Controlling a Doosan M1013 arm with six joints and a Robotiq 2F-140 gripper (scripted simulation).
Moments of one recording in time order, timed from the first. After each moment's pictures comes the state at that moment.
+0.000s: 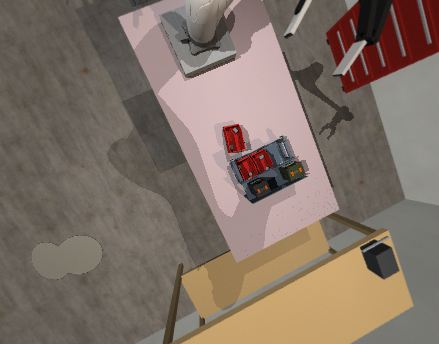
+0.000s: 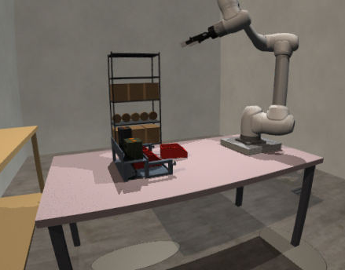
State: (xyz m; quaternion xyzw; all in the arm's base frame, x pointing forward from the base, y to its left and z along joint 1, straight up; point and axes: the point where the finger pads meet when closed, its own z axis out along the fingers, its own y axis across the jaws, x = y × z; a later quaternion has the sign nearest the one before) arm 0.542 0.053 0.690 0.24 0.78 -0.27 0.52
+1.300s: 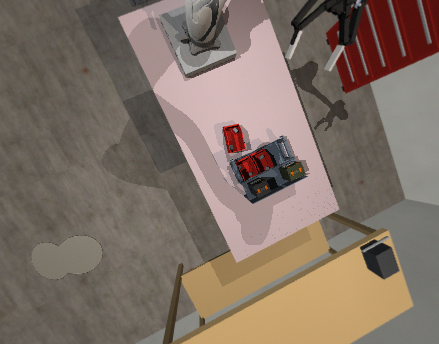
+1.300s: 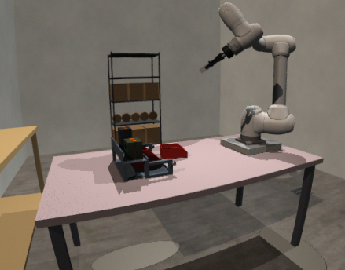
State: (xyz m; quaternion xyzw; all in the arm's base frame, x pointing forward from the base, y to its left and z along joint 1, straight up) arm 0.496 0.177 0.520 0.18 0.87 -0.14 0.44
